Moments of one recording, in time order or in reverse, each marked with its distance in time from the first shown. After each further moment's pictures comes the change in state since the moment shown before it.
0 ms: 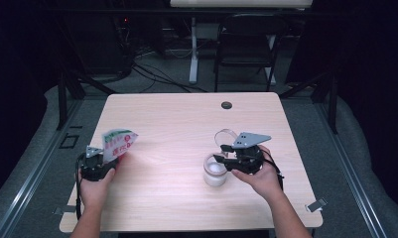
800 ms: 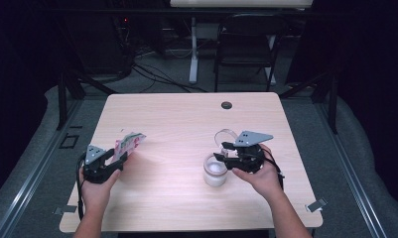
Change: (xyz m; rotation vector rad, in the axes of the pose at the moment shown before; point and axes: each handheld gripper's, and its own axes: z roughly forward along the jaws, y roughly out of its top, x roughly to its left) left arm -0.032 0.011 -0.031 -0.196 -0.098 0.086; right arm -0.003 0.000 -0.001 -0.028 -0.015 0.018
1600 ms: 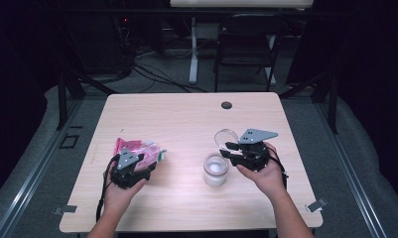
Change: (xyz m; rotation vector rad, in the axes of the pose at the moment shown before) left arm -0.071 0.004 0.018 0.073 -0.175 0.201; right arm -0.007 0.002 -0.010 0.030 -0.036 0.029
